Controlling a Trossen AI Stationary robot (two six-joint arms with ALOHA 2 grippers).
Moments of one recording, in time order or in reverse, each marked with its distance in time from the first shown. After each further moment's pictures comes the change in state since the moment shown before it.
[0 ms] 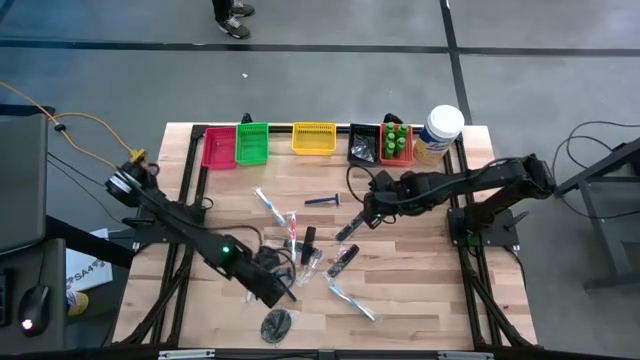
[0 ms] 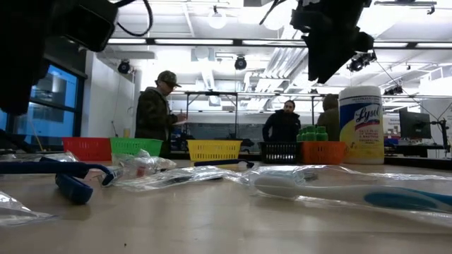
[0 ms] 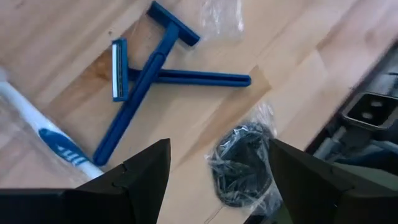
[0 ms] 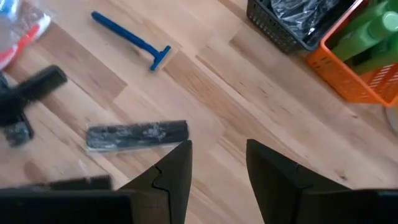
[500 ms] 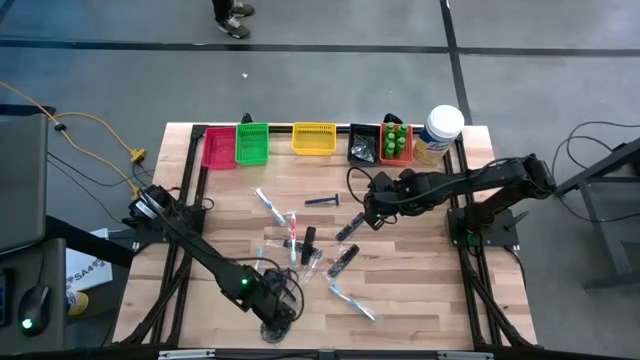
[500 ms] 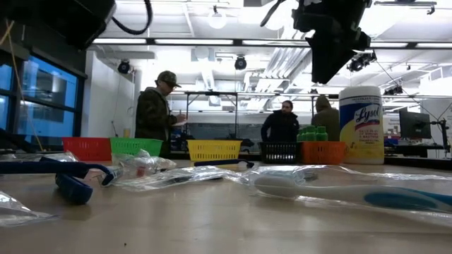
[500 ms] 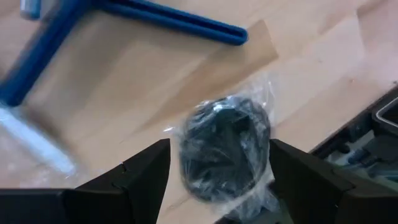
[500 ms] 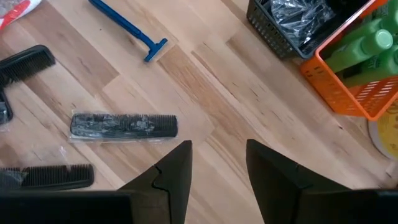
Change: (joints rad) left arm -0.079 0.276 0.294 -0.181 0.026 -0.210; right arm 0.001 0.000 0.000 -0.020 0.008 -0.097
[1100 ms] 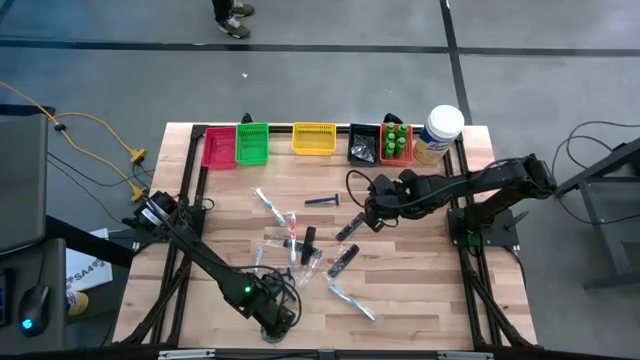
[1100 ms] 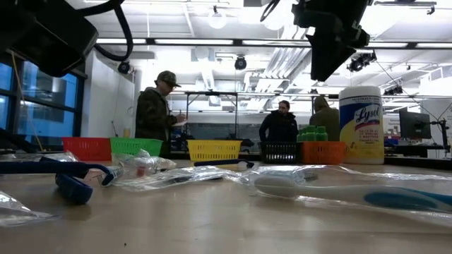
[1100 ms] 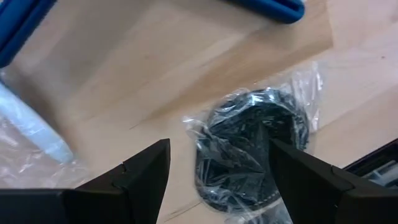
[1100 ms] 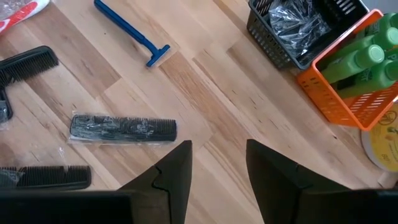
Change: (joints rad) left arm -0.026 0.072 0.009 0.007 0.022 -0.105; right arm 0.027 0.000 0.000 0.006 0.043 -0.018
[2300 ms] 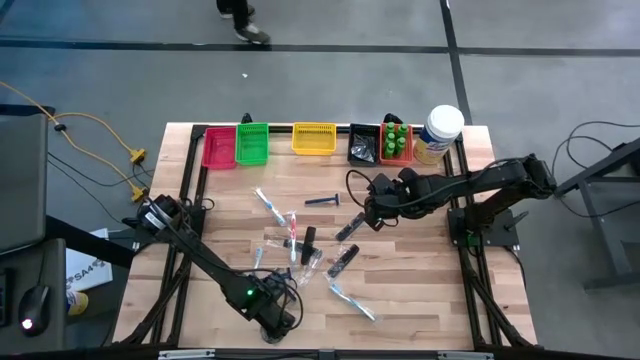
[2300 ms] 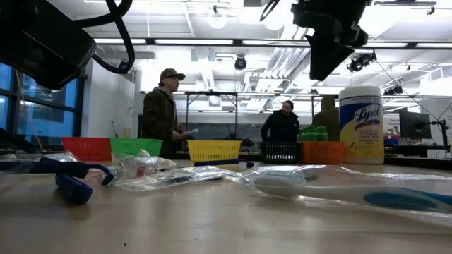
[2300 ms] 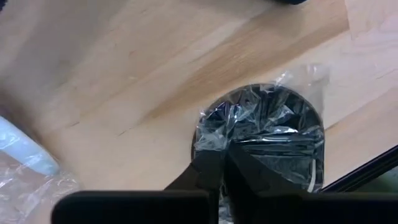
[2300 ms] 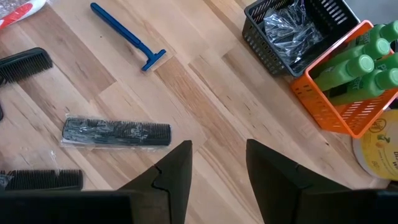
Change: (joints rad) left arm -0.005 0.040 0.001 0.024 0.019 0.048; right arm 0.000 0.000 0.000 0.002 0.027 -0.027
